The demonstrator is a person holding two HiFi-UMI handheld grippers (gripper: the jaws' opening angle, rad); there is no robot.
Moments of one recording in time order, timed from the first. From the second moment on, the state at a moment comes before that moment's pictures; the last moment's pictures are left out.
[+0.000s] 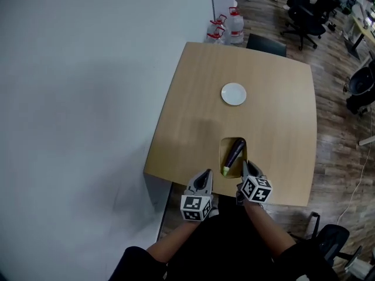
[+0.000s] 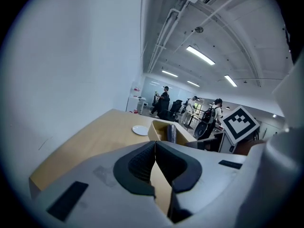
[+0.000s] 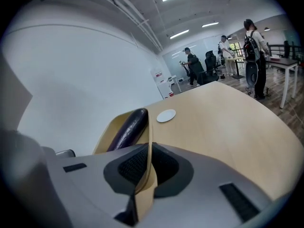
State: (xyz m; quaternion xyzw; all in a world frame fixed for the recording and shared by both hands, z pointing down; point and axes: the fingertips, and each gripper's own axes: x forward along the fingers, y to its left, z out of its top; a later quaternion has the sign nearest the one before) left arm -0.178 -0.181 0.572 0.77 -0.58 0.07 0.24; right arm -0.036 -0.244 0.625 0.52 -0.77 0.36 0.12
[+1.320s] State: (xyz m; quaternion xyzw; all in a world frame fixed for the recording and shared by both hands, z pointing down) left arm -0.185 -0.295 0.680 0.69 -0.62 0.10 0.36; right arm -0.046 -0.429 0.796 0.56 -0.68 0.43 0.18
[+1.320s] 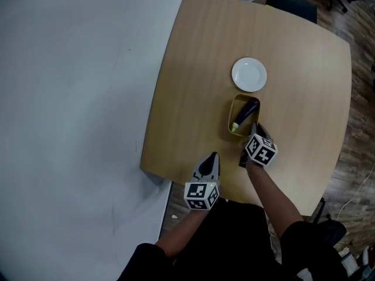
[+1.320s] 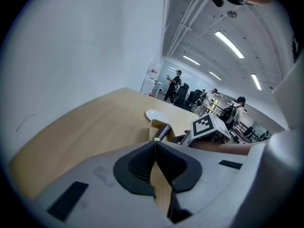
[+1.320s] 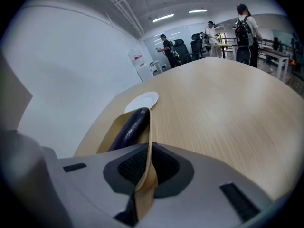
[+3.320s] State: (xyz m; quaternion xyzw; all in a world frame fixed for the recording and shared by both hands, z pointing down) left arm -0.131 -0.044 0.486 0.79 -0.58 -0.03 0.21; right arm -0.021 -0.058 0.503 0.45 -0.87 0.17 0.11
